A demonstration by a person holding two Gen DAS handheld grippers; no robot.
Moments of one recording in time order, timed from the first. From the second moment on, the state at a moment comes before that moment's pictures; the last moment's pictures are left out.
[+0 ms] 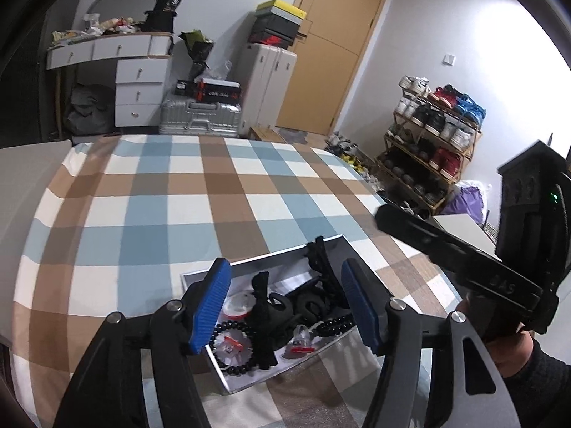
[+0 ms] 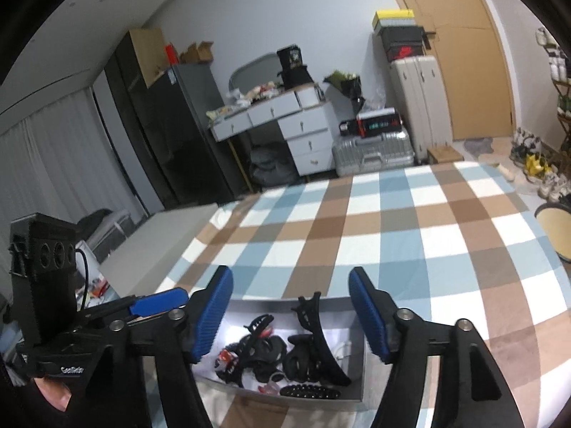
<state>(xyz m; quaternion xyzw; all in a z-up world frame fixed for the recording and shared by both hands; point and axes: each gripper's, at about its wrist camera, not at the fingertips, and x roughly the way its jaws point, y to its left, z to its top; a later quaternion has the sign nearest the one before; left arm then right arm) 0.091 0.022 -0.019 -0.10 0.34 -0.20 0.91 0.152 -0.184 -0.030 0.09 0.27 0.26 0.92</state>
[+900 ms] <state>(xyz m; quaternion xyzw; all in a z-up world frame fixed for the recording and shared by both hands) 0.065 0.049 -0.041 -0.05 0.15 0.08 0.98 0.106 -0.187 -0.053 -0.04 0.07 0.20 0.98</state>
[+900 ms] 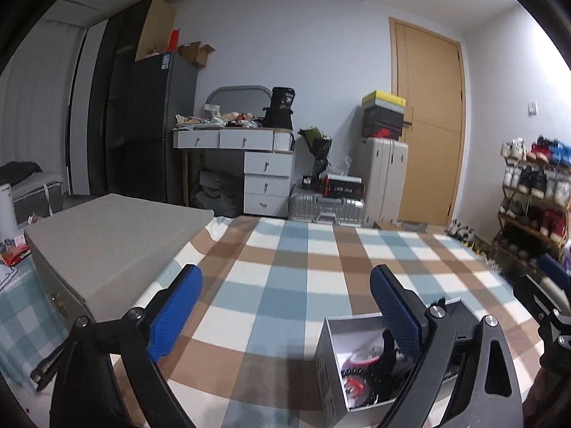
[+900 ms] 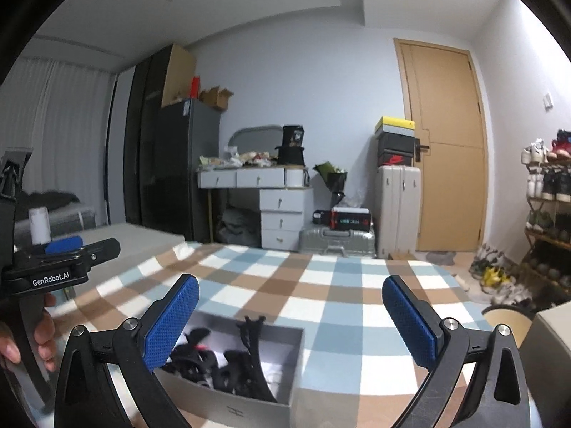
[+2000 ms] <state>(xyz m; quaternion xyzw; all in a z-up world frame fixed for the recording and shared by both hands) 0.062 0.019 -0.055 -0.01 0.16 0.03 0.99 0.116 -0.188 -0.066 -0.04 0.14 0.21 0.97</state>
